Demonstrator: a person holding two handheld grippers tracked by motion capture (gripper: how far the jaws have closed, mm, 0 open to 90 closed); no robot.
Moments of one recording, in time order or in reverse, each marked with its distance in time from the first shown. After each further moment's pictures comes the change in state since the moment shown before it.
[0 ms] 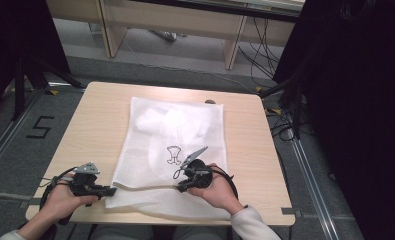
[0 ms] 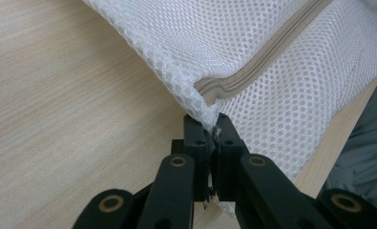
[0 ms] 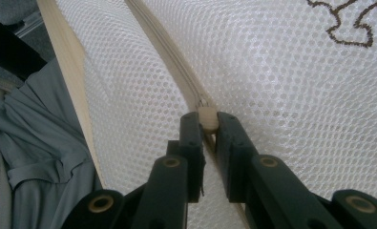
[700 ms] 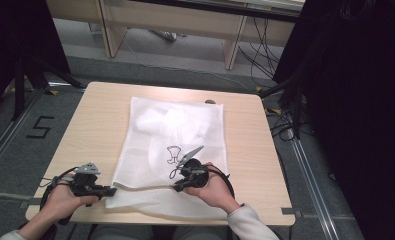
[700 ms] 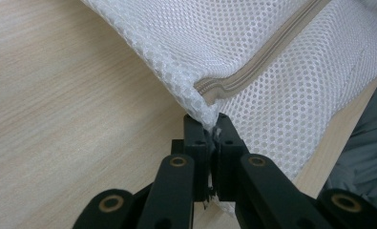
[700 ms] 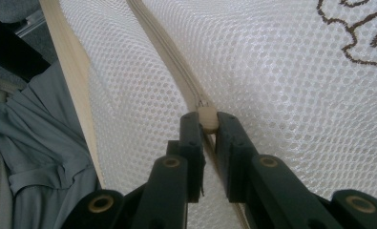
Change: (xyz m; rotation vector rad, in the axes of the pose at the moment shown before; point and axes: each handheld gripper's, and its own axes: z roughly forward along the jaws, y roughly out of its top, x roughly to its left) left arm -0.001 0.000 0.001 -0.013 0.013 0.001; right arm 0.003 0.008 0.006 0.002 0.008 -0.016
